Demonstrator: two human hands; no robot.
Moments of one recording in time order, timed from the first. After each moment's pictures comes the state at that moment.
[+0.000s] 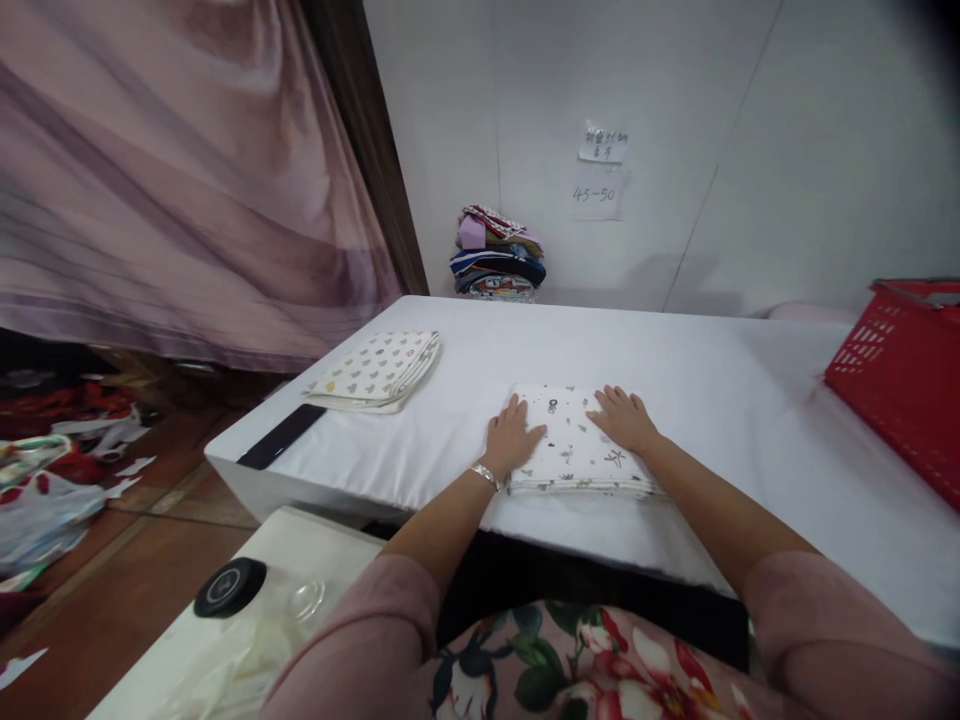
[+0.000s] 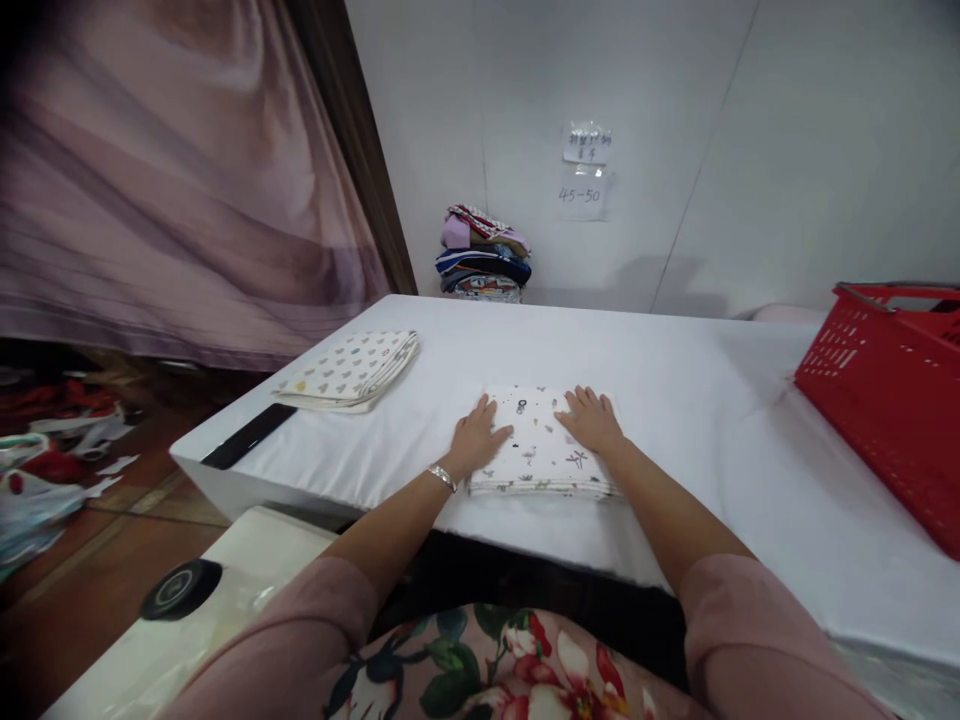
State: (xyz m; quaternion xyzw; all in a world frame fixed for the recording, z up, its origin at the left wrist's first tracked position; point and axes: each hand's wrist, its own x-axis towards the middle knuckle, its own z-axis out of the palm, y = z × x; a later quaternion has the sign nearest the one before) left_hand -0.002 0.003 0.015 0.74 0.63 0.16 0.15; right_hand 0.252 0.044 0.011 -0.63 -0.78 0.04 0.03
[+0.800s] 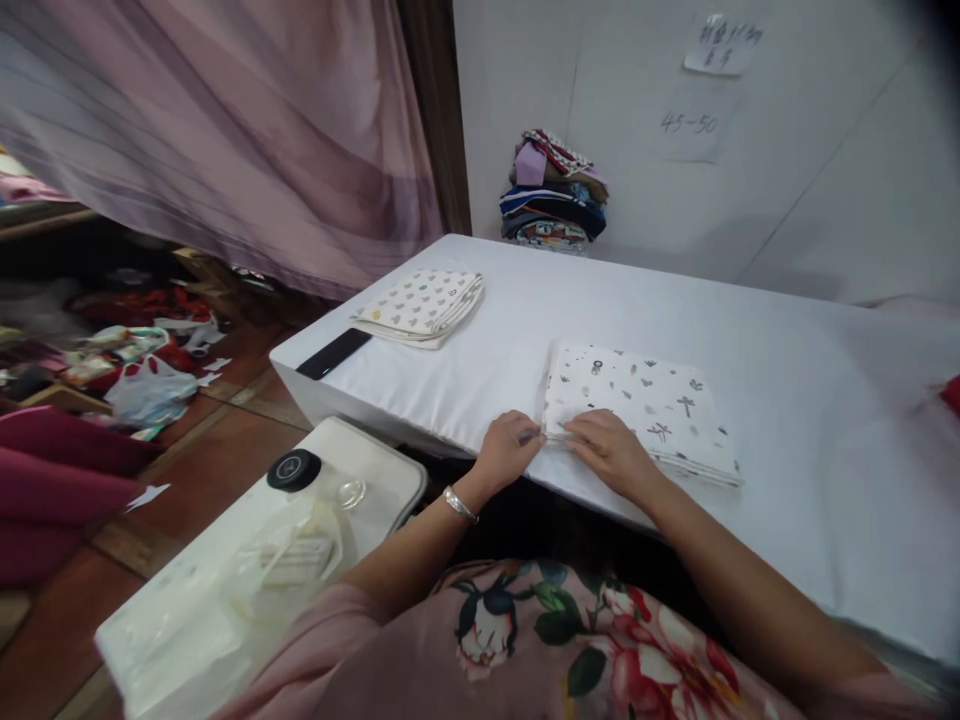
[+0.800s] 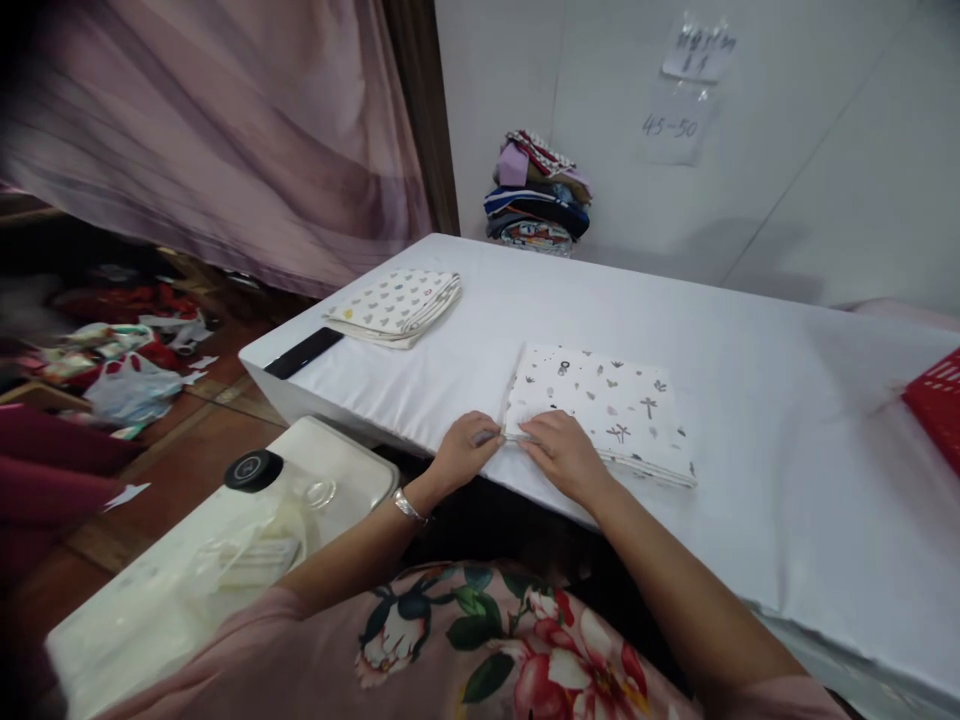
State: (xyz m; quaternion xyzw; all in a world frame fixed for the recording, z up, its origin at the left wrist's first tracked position) left_hand -0.049 -0.106 -0.001 0.70 0.56 0.39 0.21; right_hand 0.159 -0.077 0.034 -0.33 -0.88 0.14 0.31
